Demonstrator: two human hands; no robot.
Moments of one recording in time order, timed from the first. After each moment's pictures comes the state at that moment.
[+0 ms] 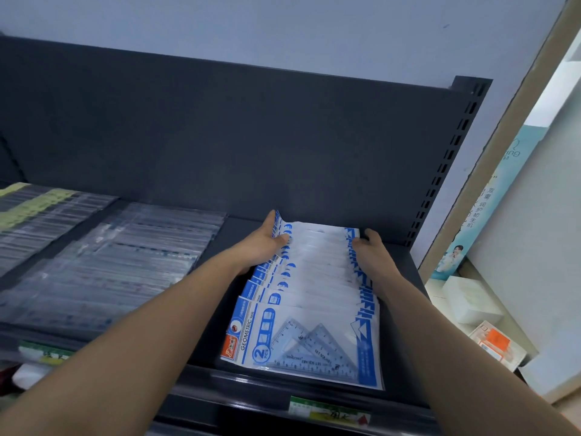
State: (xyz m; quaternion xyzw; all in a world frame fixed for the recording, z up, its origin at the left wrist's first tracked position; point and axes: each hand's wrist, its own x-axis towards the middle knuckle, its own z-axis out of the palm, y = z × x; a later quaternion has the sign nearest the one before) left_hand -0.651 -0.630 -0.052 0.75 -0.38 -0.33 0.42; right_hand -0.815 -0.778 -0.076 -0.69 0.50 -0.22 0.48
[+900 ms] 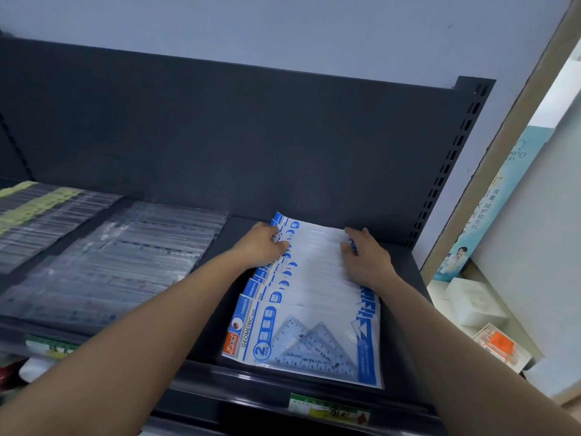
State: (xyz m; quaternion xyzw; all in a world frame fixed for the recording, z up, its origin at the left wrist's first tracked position) left_hand -0.652 -0.632 -0.054 0.85 -0.42 -0.19 0.27; right_hand -0.822 -0.763 -0.065 -0.89 0.39 -0.12 0.20
